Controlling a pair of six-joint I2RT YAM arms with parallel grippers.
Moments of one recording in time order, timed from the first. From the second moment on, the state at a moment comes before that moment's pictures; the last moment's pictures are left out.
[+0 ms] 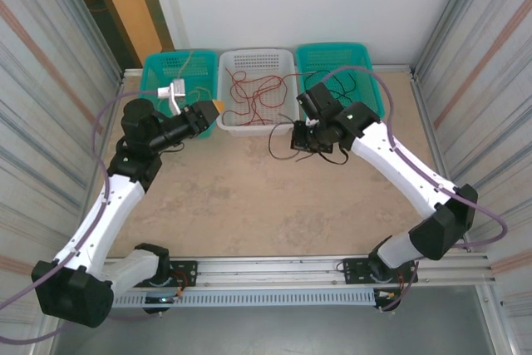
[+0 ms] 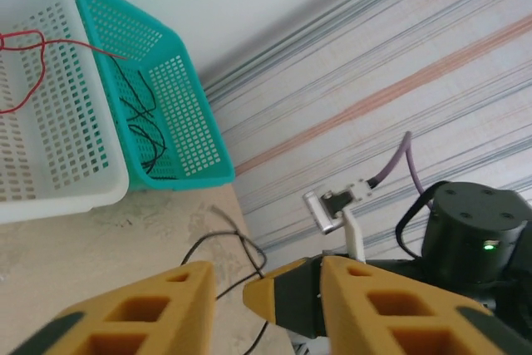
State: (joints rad) left arm -0.25 1.04 0.94 -0.01 0.67 -0.91; right arm 0.67 1.48 1.50 -1.08 -0.03 0.71
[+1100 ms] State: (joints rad) left arm -0.65 1.25 0.91 -0.21 0.41 -0.74; right arm 0.73 1.25 1.44 -1.01 -0.14 0.69
